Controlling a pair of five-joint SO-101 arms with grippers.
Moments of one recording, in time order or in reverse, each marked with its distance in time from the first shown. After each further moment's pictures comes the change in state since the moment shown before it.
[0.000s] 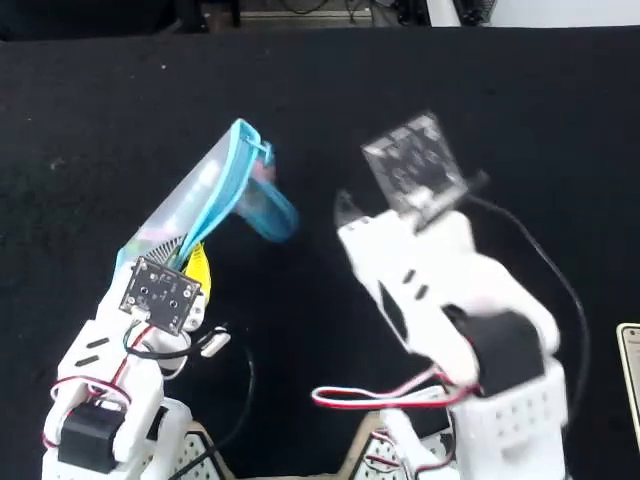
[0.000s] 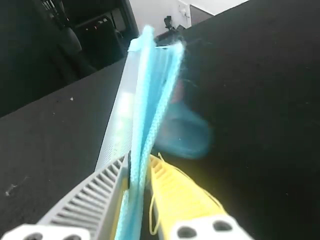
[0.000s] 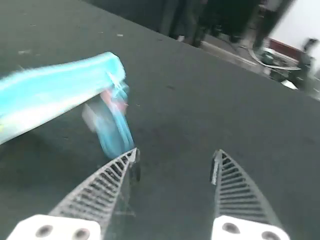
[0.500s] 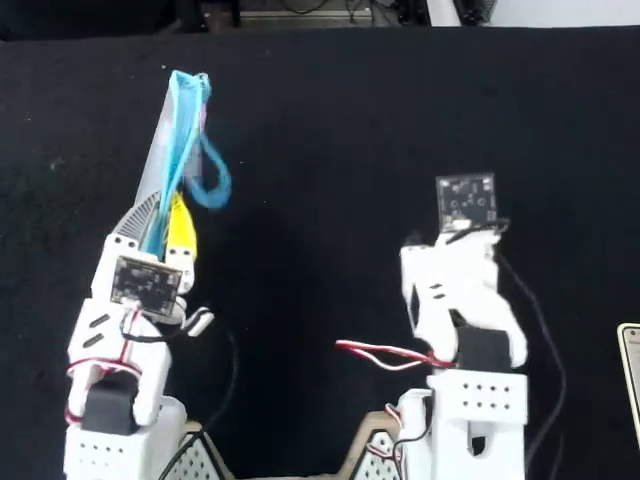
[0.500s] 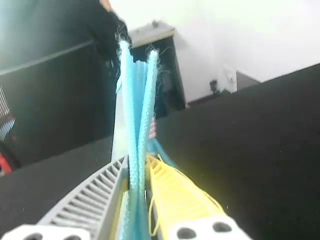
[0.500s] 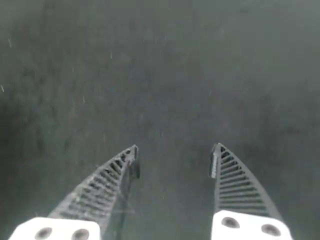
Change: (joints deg) left arm -6.2 0.1 15.7 -31.4 0.1; right arm 20.8 -10.7 43.4 -23.0 -0.3
